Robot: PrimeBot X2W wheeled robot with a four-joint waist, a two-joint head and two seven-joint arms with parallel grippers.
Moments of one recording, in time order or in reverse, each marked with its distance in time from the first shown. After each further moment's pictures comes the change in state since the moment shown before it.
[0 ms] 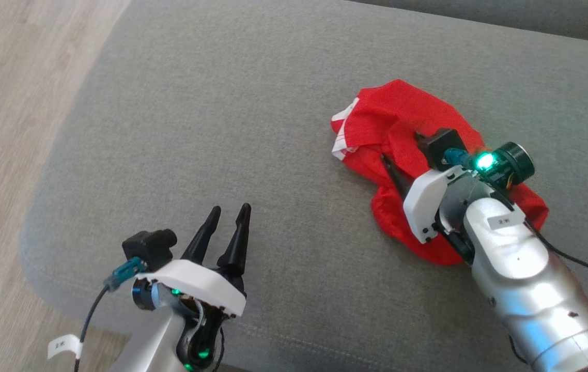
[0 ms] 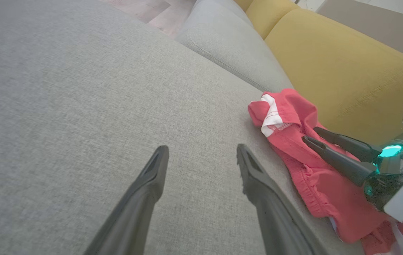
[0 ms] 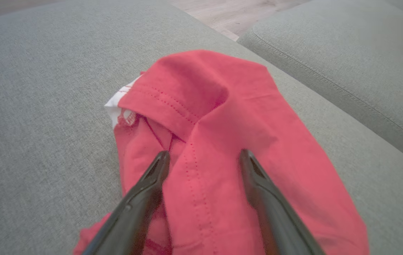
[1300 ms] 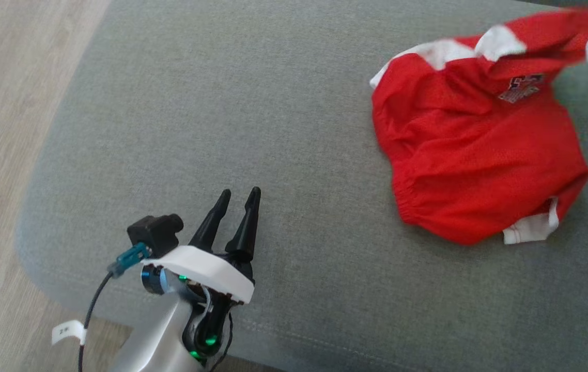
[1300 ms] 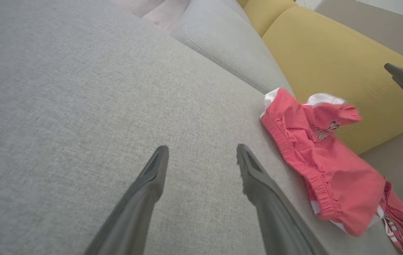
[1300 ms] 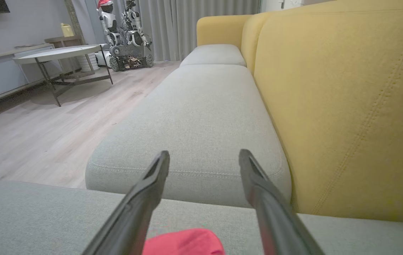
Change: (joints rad) left arm -0.041 -0.005 -0.029 -0.026 -0.036 0.000 0.000; right arm -0.486 -0.115 -0.700 0.342 -0.153 0.000 -0.181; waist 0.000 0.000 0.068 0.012
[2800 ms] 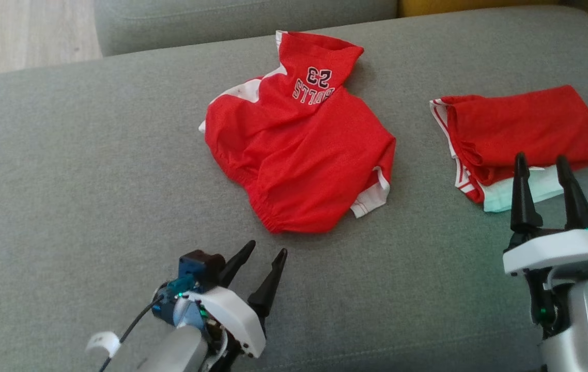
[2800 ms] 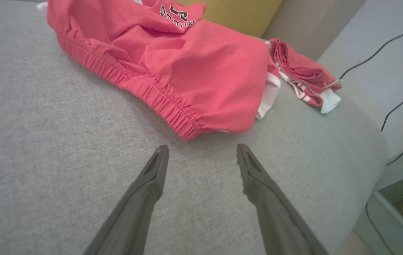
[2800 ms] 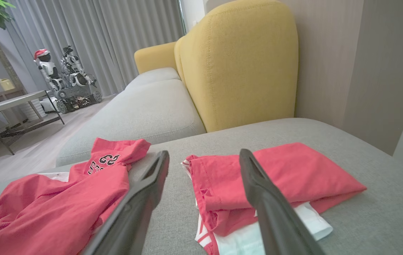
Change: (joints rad) left arm 0.027 0.034 -0.146 0.132 0.205 -0.026 0.011; right arm 0.949 0.186 0.144 -0.886 0.346 0.000 -0.005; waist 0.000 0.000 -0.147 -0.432
